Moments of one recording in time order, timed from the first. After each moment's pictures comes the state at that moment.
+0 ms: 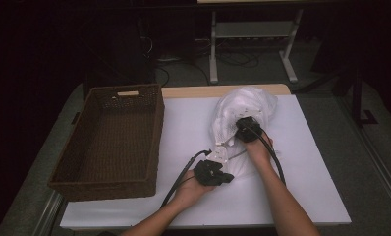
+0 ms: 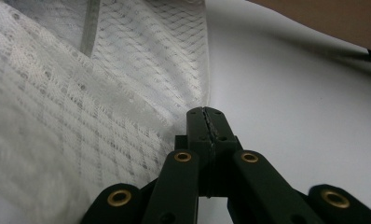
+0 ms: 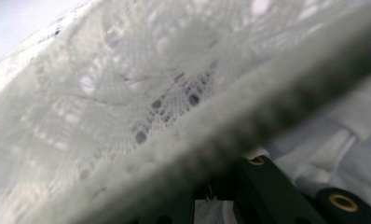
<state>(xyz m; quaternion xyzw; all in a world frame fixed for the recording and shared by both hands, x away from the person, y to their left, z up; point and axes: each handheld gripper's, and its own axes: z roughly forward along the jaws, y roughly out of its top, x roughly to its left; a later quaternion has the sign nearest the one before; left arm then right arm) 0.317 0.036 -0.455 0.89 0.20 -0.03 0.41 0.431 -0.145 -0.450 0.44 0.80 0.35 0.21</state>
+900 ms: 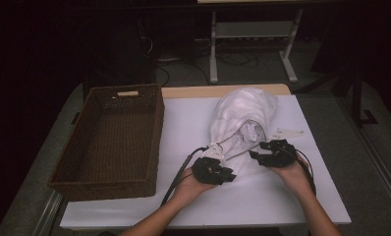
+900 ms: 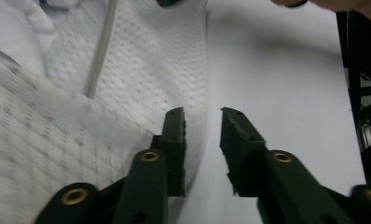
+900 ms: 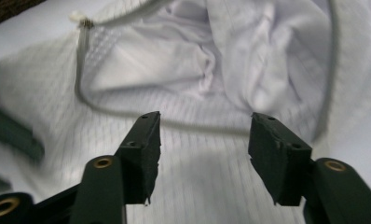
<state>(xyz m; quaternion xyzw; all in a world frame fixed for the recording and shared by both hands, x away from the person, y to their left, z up) 0.319 0.042 -0.441 0.87 0.21 -0.03 0.44 0.332 -0.217 -0.422 0.41 0.80 0.39 0.16</state>
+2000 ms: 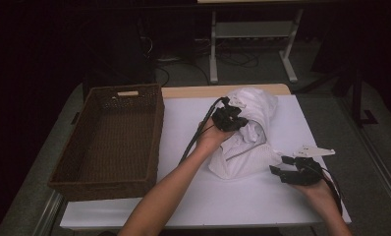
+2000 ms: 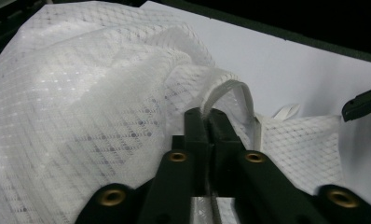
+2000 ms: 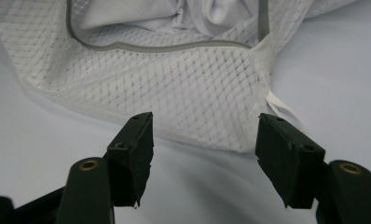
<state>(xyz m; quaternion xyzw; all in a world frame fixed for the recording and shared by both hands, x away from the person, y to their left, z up) 0.431 -0.023 -0.372 0.87 0.21 0.10 0.42 0.285 -0.272 -0.435 0.44 0.79 0.39 0.16</state>
